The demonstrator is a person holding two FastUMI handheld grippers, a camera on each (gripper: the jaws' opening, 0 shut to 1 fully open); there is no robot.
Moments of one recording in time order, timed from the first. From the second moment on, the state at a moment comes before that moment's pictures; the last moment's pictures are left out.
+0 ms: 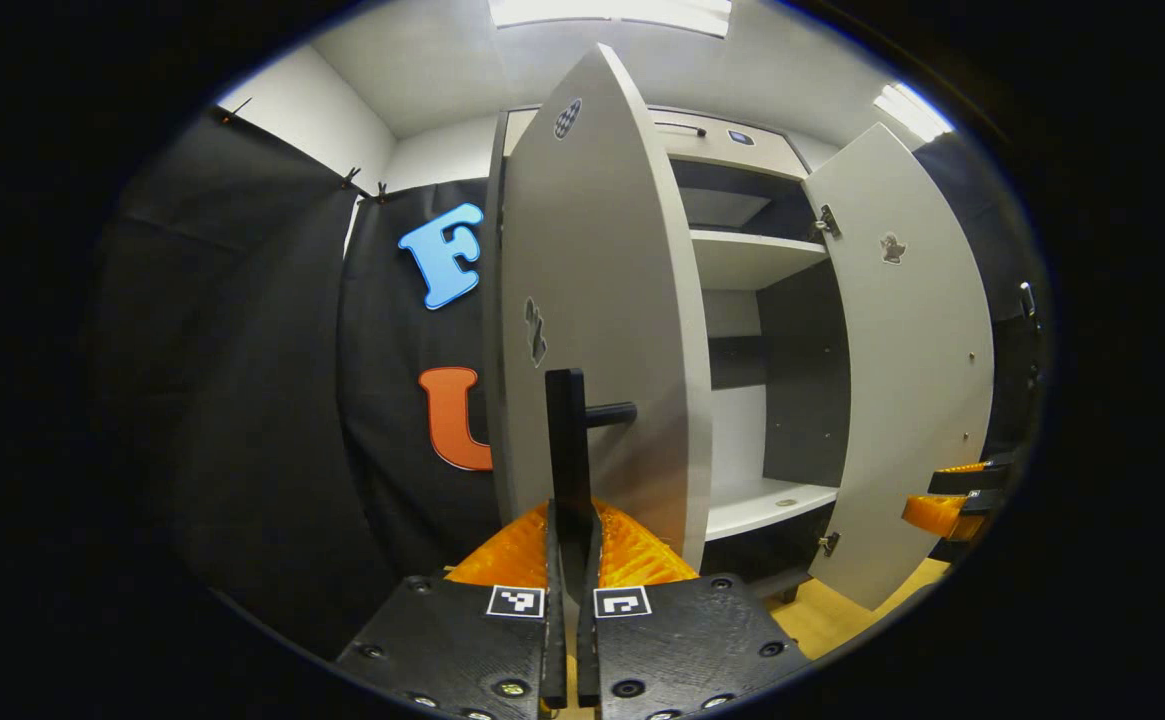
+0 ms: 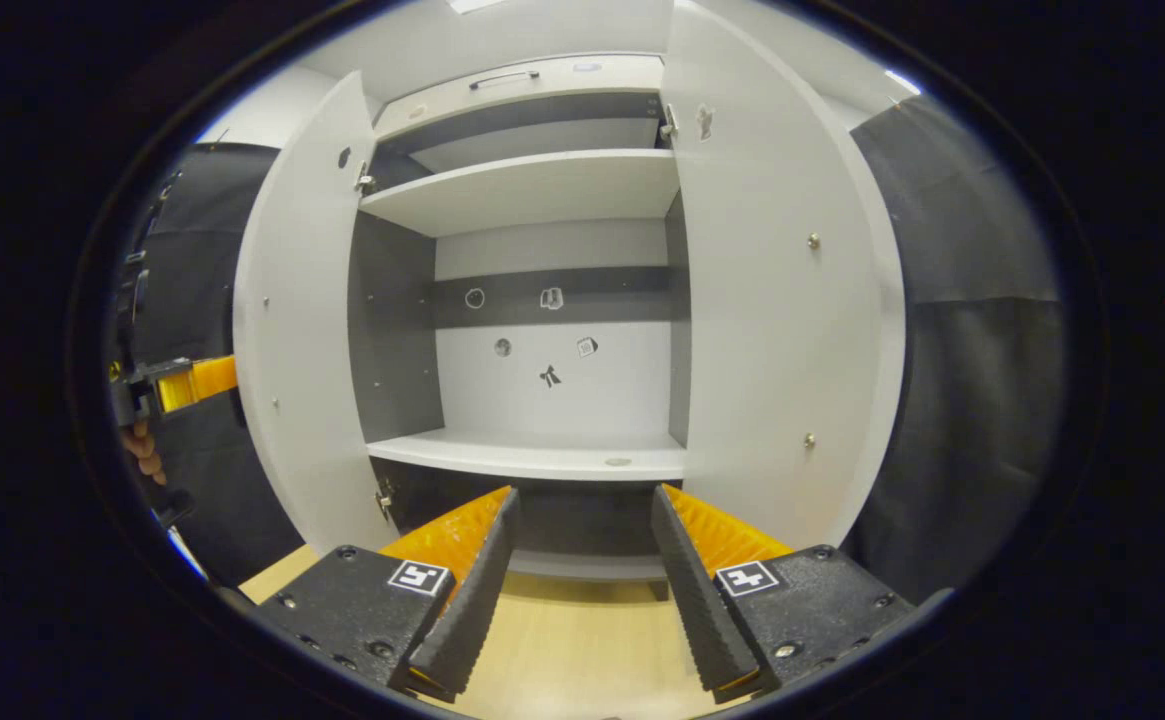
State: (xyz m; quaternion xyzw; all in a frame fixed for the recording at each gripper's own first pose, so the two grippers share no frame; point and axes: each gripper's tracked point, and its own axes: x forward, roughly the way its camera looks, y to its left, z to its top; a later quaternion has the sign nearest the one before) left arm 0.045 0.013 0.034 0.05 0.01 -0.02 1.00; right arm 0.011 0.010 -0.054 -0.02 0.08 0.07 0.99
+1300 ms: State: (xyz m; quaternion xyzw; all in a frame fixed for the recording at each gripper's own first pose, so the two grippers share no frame) left arm 0.002 0.098 0.021 0.00 0.01 -0.03 1.00; right arm 0.025 0.014 -0.057 -0.03 0.08 0.06 0.99
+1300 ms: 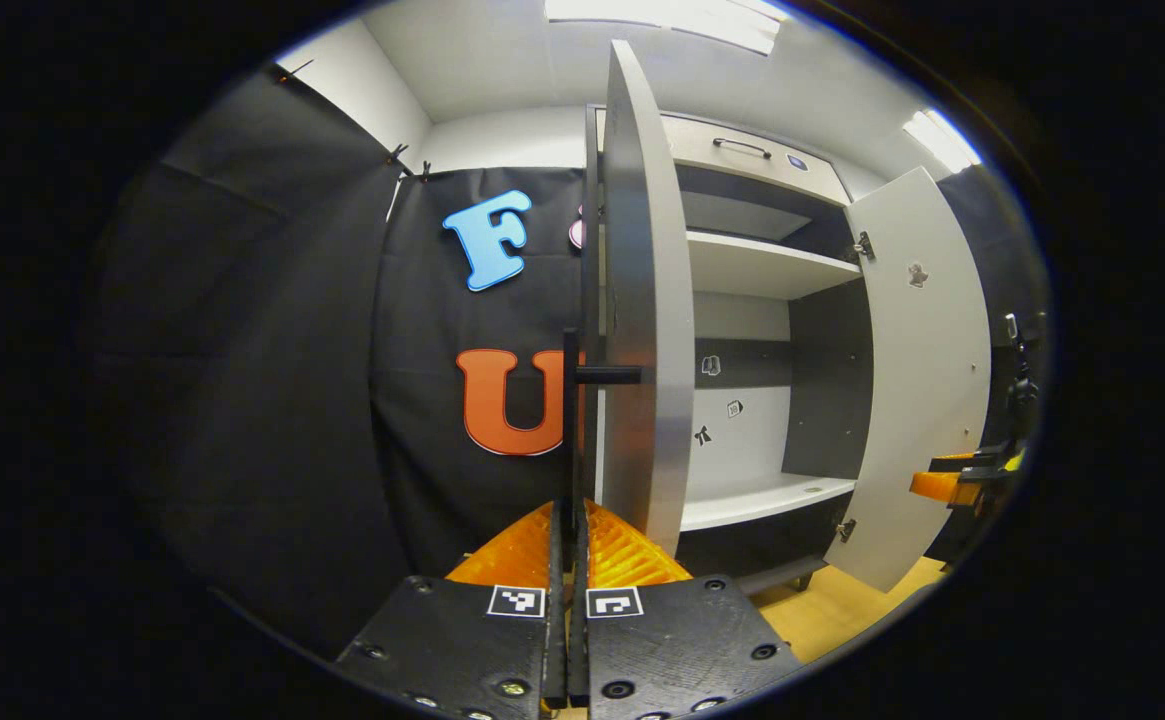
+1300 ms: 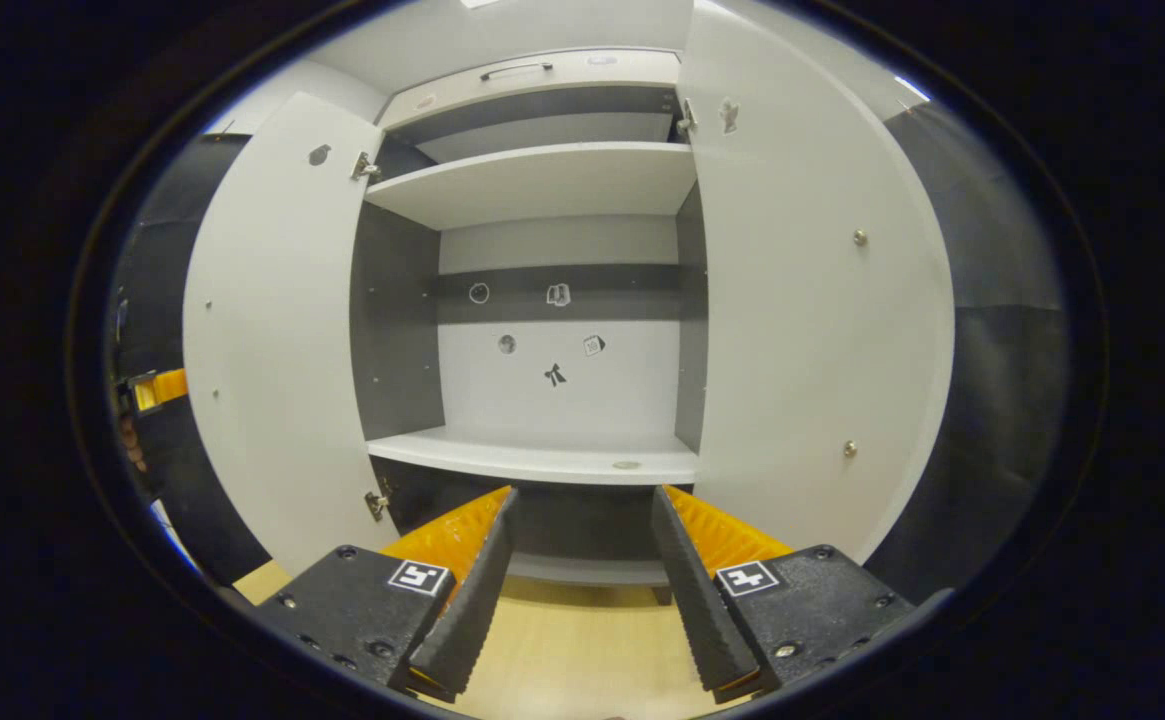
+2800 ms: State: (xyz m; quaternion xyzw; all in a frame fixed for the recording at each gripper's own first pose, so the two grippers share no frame) left arm 0.042 -0.071 -0.010 0.00 0.02 -0.04 1.00; right arm 0.005 -0.004 -0.038 -0.05 0.04 0.04 1.00
